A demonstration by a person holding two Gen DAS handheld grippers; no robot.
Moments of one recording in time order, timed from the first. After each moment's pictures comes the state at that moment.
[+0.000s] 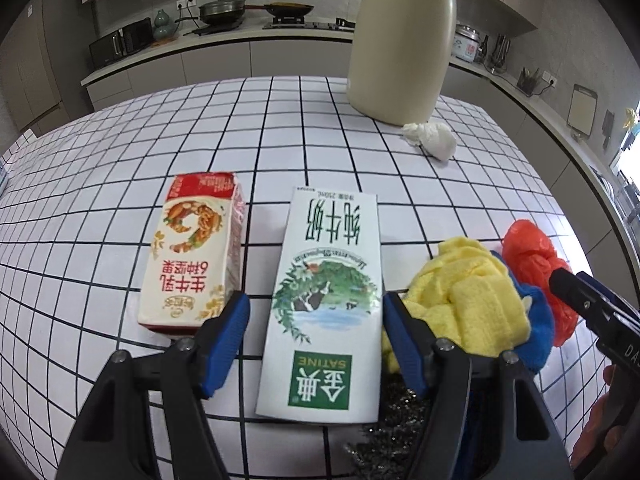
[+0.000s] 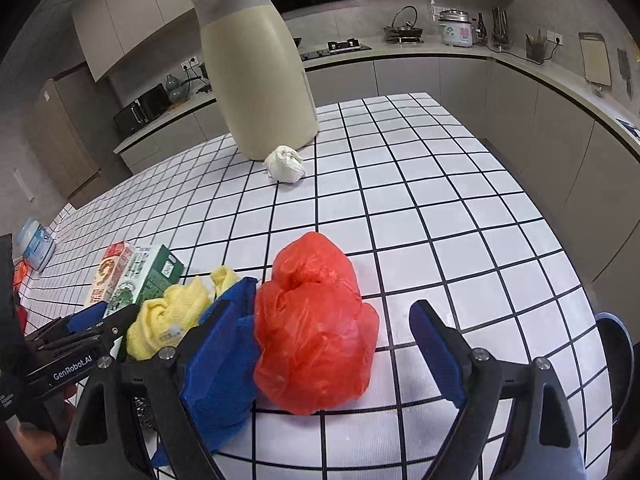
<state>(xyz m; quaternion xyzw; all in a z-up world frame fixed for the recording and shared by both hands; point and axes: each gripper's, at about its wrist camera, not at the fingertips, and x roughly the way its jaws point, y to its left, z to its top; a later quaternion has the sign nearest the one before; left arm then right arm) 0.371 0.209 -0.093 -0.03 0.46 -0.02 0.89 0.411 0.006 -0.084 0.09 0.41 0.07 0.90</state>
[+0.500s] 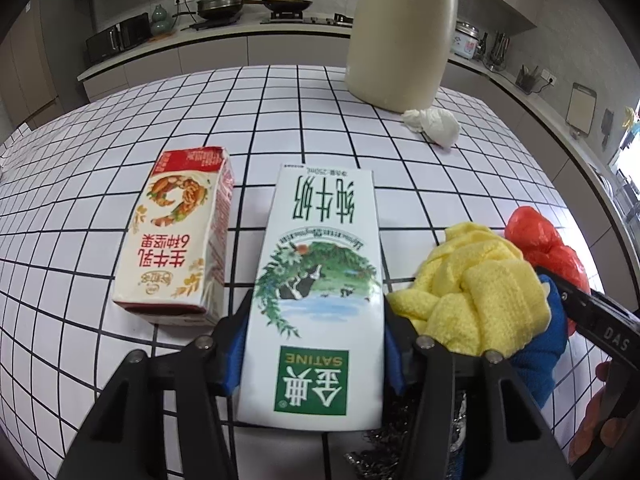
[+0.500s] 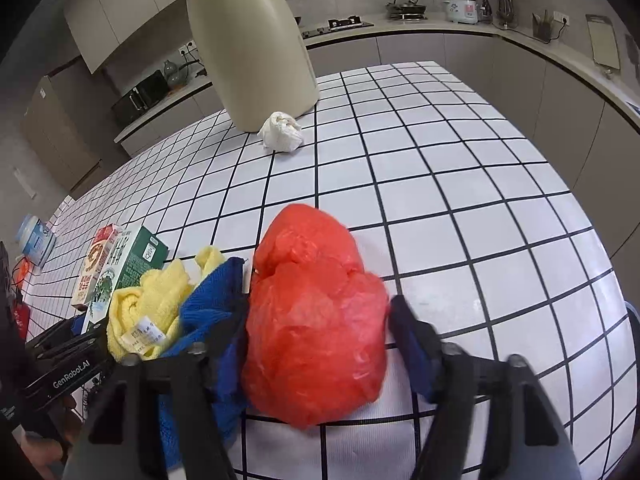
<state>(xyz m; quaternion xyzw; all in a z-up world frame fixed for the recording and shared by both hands) 0.370 0.208 -0.107 -0.03 0.46 -0.02 0.89 0.426 0.010 -0.111 0.10 0.45 0.09 0.88</state>
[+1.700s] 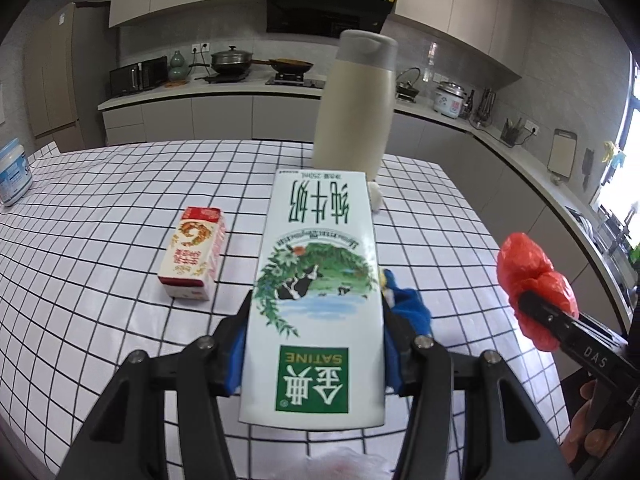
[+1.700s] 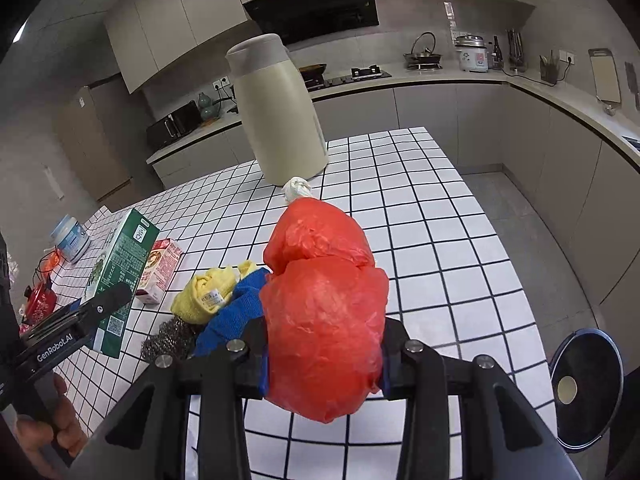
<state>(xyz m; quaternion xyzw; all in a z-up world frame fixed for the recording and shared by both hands) 0.285 0.163 -0.028 -0.06 0.36 -0.02 0.93 0.336 -0.050 -0.033 0.09 0.36 0.12 0.92</state>
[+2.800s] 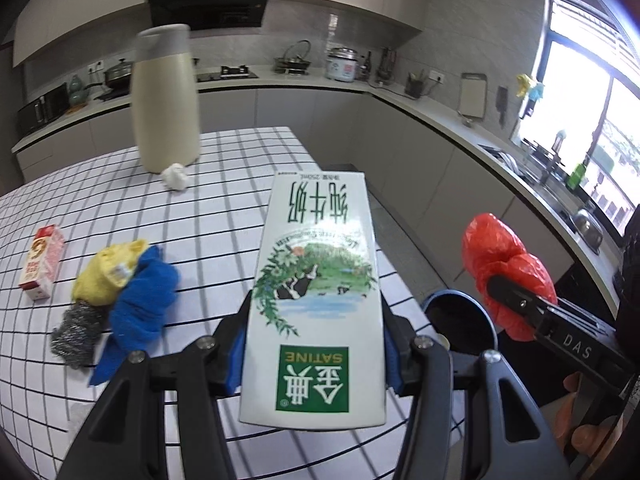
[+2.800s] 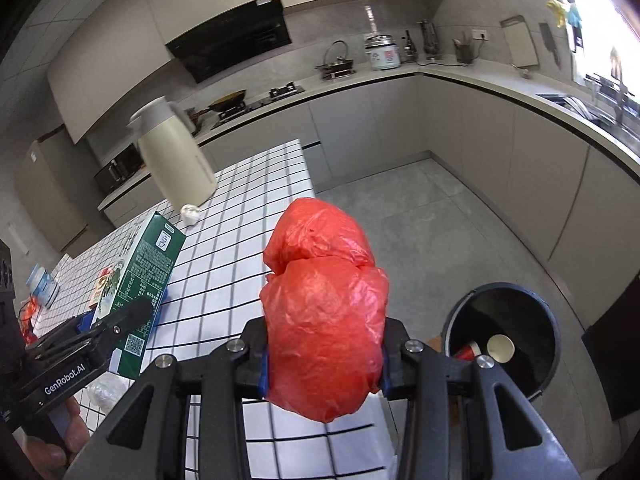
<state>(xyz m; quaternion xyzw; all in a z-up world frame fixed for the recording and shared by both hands) 0.255 -0.031 -0.025 0.00 0.38 -0.17 0.91 0.240 -0.229 -0.028 0.15 0.35 0.00 0.92</state>
